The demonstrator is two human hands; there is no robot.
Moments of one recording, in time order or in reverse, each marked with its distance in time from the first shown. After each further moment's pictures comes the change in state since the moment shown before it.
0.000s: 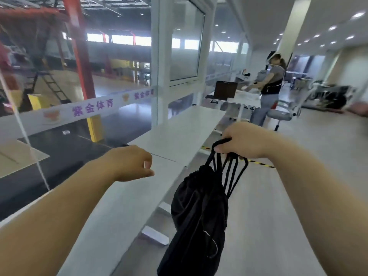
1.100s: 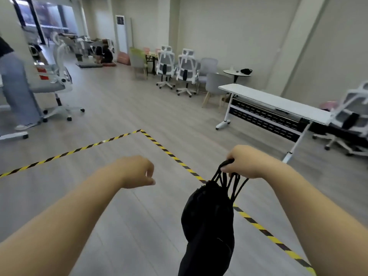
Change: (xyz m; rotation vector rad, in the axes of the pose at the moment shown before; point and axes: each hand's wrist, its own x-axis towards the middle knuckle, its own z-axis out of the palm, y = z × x) left_hand 0.298 0.722 0.088 0.076 -0.248 1.111; right_hand -0.353 0.543 -0.032 0.149 0.155 1.304
